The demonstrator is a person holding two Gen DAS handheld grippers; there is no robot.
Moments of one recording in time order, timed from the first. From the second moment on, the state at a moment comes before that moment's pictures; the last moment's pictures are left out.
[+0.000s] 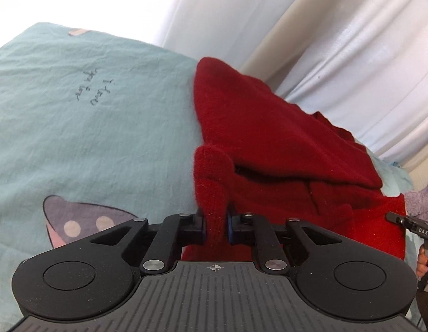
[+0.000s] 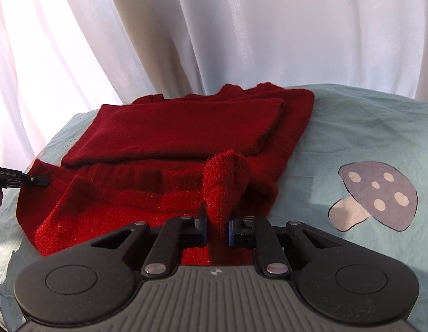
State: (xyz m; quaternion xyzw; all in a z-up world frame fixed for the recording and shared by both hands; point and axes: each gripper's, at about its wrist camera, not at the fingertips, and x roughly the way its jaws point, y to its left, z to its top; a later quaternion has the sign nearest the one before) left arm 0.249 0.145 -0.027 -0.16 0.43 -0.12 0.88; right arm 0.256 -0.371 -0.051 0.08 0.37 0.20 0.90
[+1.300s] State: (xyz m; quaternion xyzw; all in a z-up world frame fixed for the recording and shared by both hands) left arm 0.309 0.098 0.111 -0.03 0.30 -0.11 0.95; right arm 0.278 -0.362 0.058 0.04 0.20 0.13 0.97
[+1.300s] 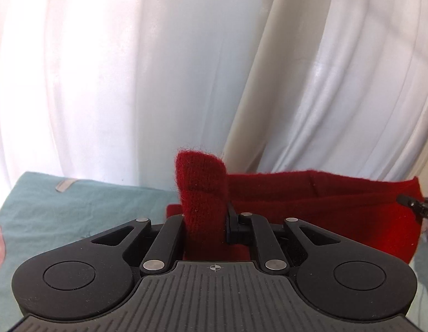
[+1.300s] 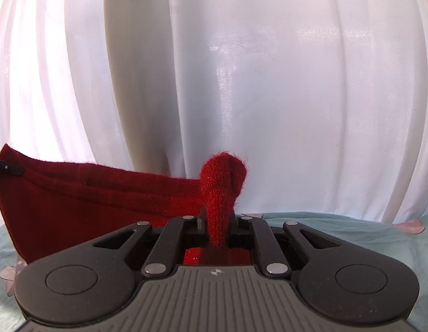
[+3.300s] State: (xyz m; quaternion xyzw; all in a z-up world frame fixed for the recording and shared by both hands) left arm 0.470 0.051 -0.036 0.01 0.36 0.04 0.93; right arm 0.433 -0.326 -0.059 -0.10 0.30 -0.01 0.95
